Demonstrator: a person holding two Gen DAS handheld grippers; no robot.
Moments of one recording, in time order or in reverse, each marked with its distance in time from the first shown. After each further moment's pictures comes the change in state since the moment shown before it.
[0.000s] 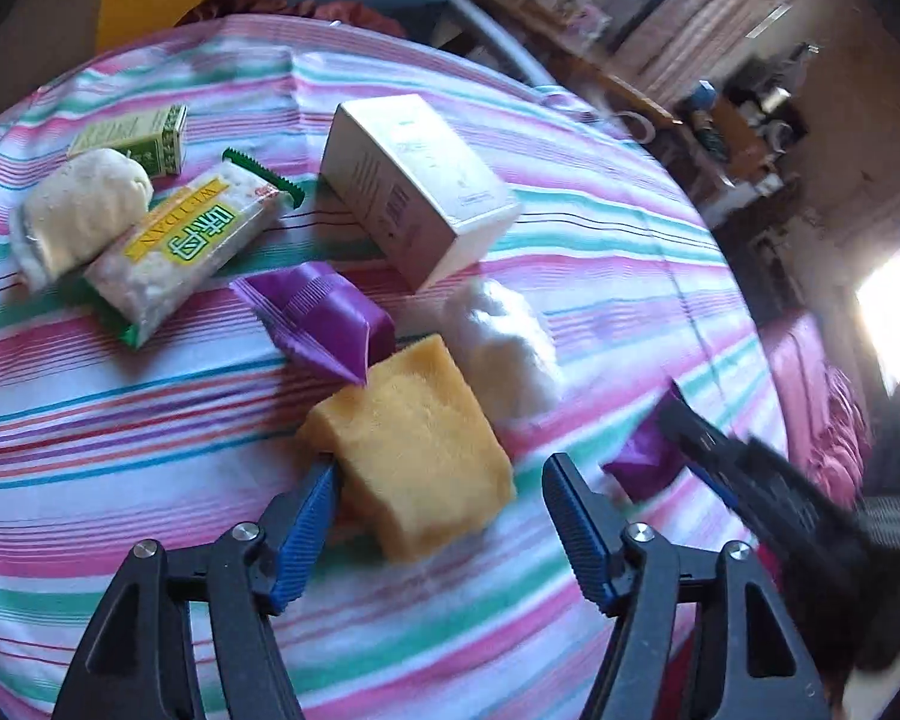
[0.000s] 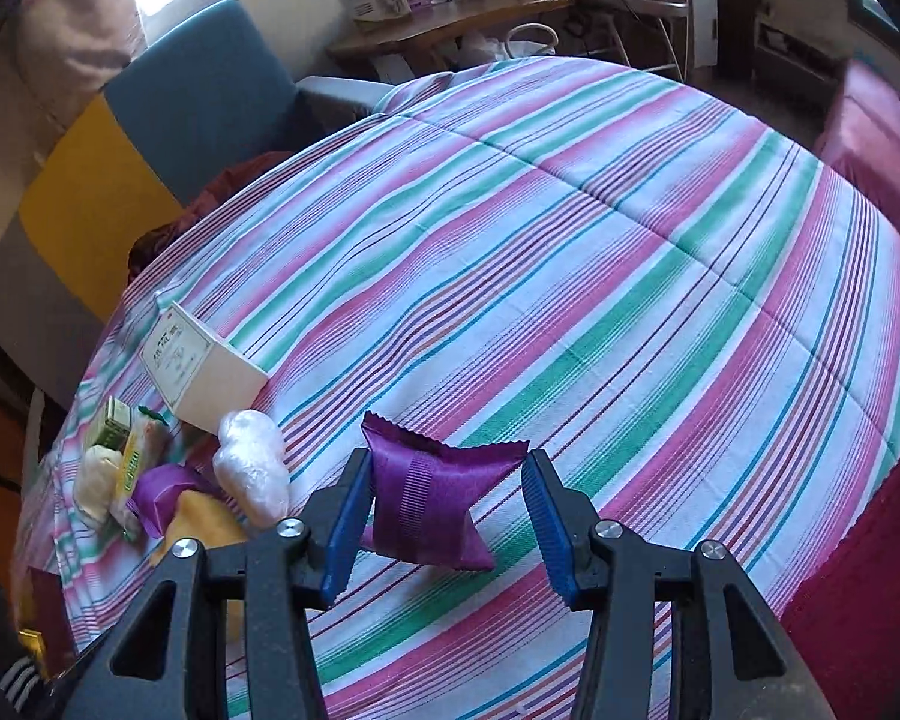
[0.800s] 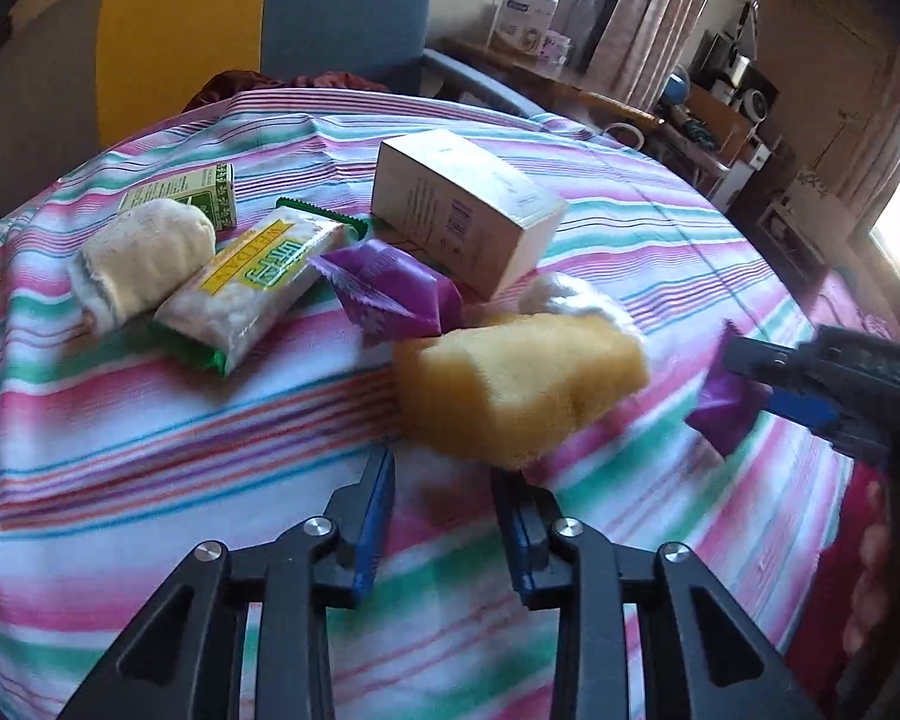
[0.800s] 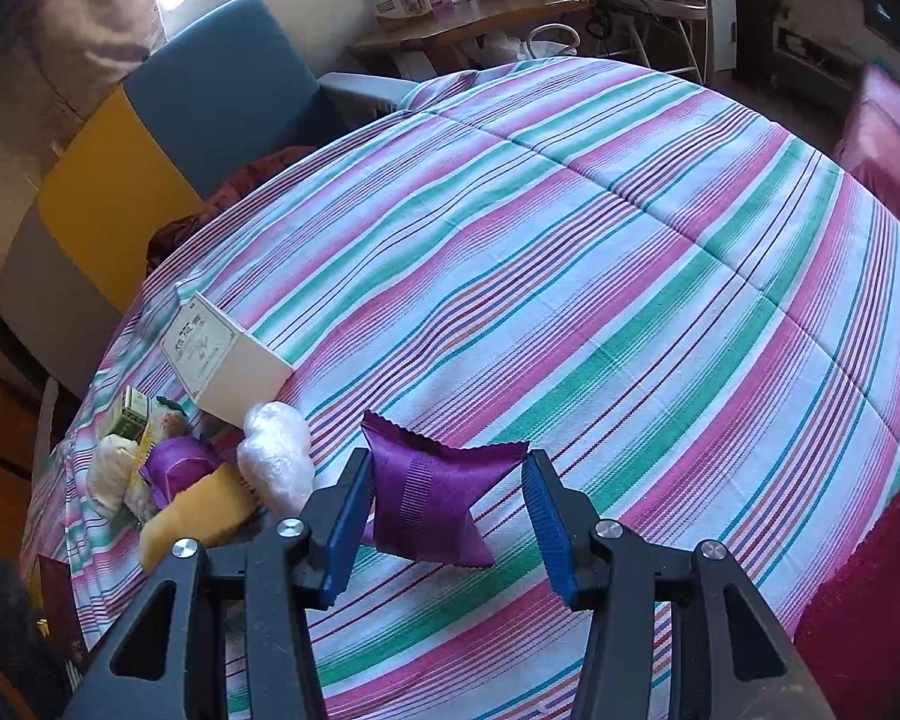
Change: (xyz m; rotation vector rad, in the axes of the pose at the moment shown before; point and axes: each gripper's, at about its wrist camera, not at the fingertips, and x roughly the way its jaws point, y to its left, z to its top) left arm -0.012 0.026 -0.033 0.190 -0.183 0.079; right arm 0.005 0.009 0.000 -0.033 0.004 0.027
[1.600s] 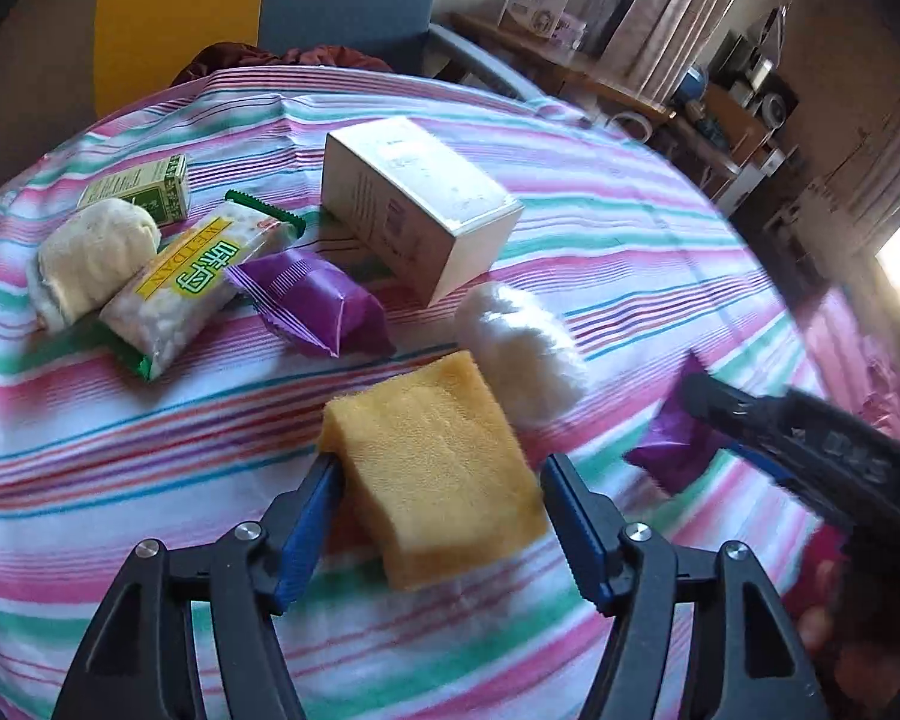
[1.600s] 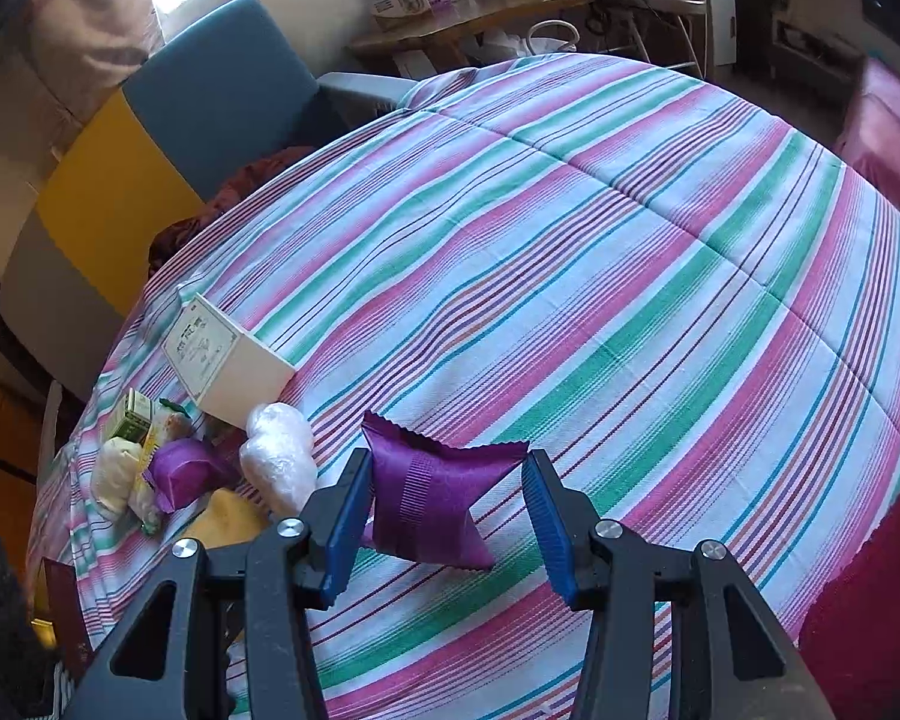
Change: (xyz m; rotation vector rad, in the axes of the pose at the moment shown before) left arm 0.023 -0.036 0.020 -0.047 0.087 0.034; right arm 0.000 0.000 0.001 0.007 0.000 0.006
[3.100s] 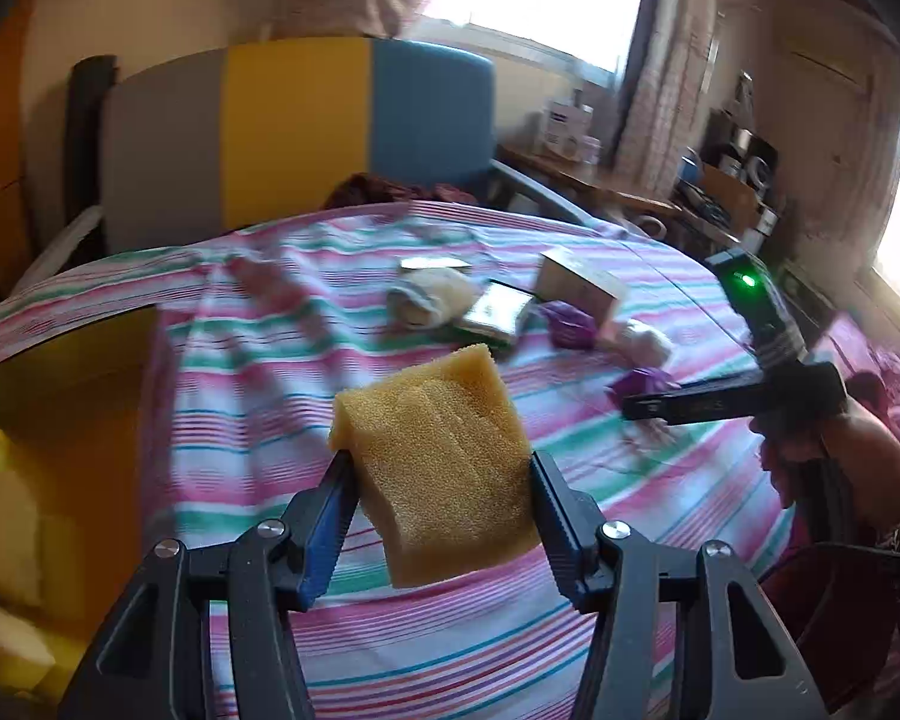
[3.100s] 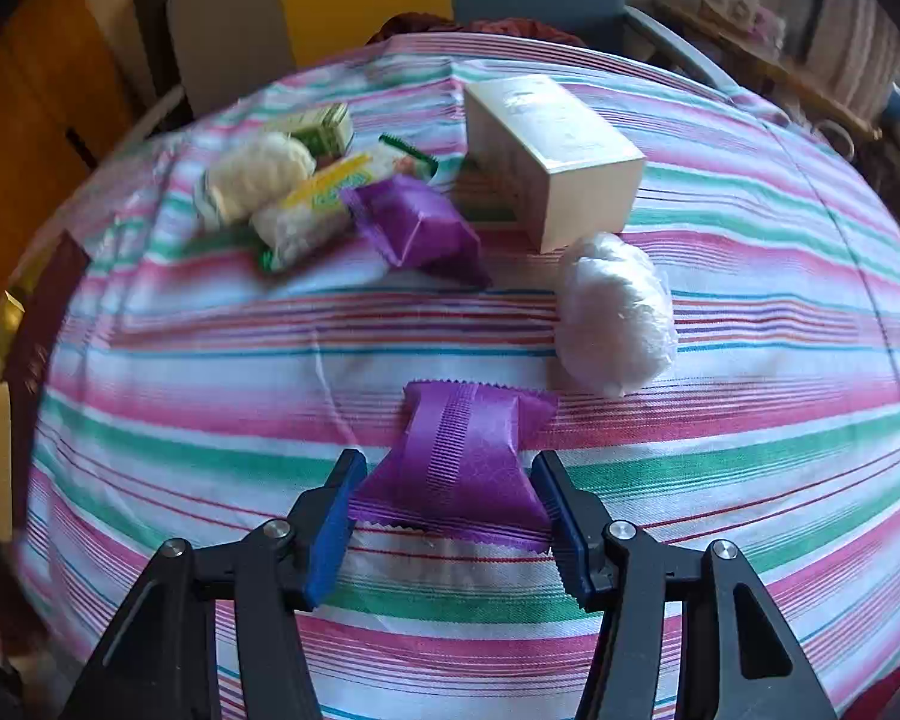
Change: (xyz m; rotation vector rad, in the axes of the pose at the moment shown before) left arm -0.182 0.162 -0.115 0.032 -0.340 0.074; right arm 0.036 0.112 -0.071 -0.624 0.200 0.128
